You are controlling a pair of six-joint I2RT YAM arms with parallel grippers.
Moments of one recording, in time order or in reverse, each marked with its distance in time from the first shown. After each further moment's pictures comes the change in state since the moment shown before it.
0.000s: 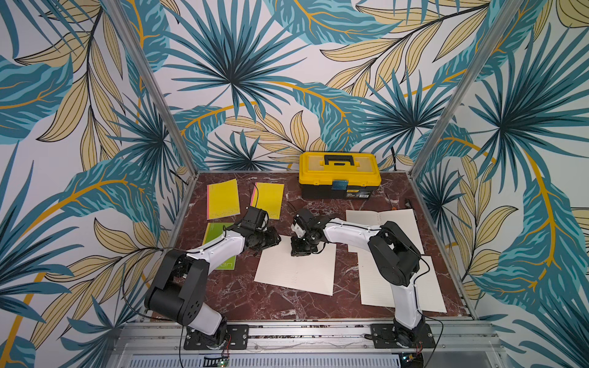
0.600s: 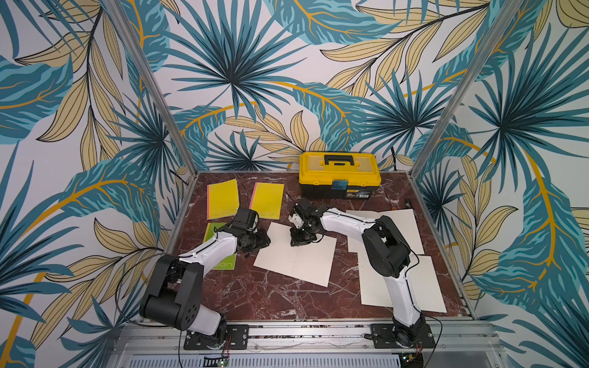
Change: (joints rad) left arm 0.097 -0.048 -0.024 -0.080 -0.046 0.067; right arm -0.063 0.085 0.171 -0.111 0.018 -0.178
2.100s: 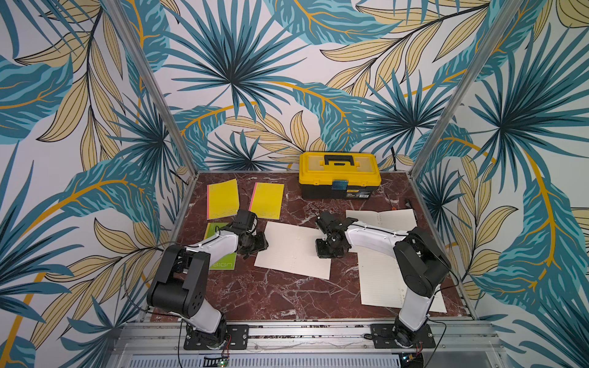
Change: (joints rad) left arm 0.022 0.089 -0.018 0.032 0.008 0.069; right arm -0.054 -0.315 -0.431 0.023 0.226 0.176
